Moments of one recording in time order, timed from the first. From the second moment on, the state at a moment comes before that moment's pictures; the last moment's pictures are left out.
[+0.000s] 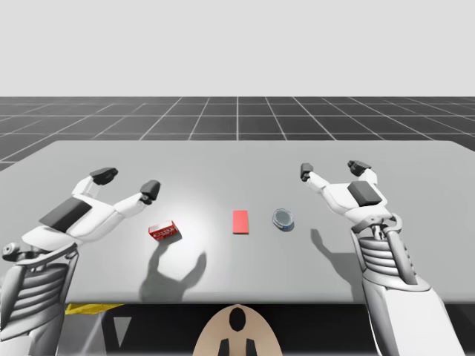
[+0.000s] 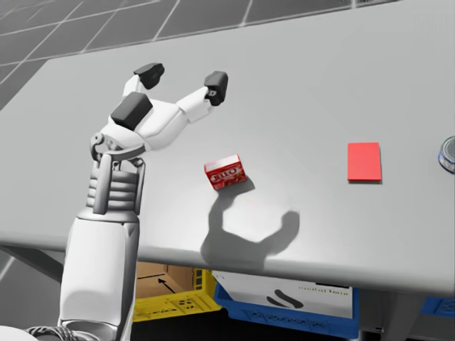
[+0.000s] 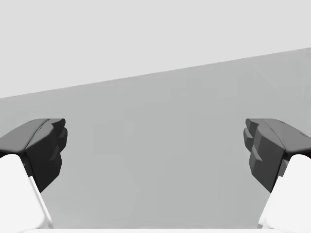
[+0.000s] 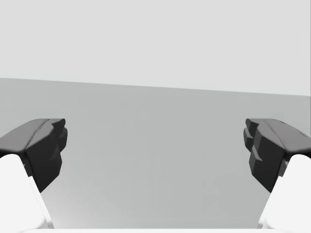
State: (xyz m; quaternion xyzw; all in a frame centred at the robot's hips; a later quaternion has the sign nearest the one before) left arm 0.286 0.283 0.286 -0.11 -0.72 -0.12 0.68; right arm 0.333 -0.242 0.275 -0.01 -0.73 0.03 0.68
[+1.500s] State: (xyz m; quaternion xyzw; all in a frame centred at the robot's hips) left arm 0.313 0.322 0.160 -0.25 -0.48 -0.37 0.76; right arm 0.338 -0.244 0.270 -0.01 -0.73 0.03 0.69
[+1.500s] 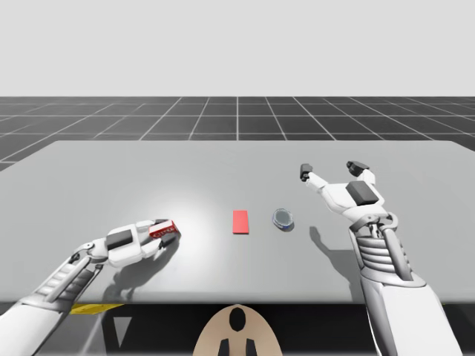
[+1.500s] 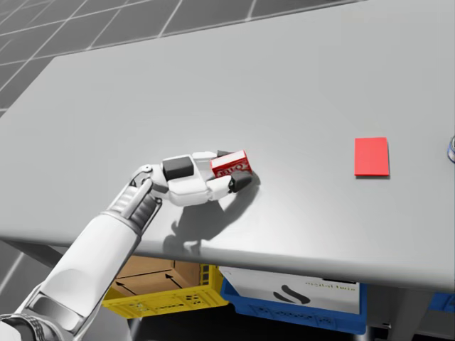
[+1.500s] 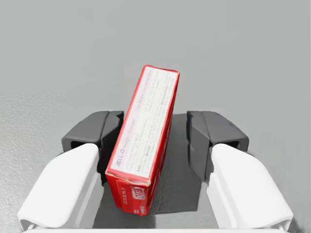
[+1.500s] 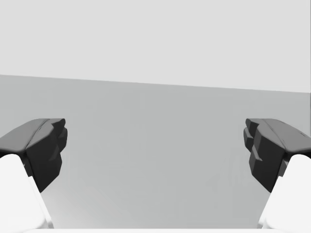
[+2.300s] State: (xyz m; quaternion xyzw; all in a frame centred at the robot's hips) left arm 0.304 0.325 0.187 -0.26 -0.50 -0.37 0.74; right arm 0.339 -0.248 0.271 -0.01 -0.73 0.02 0.69
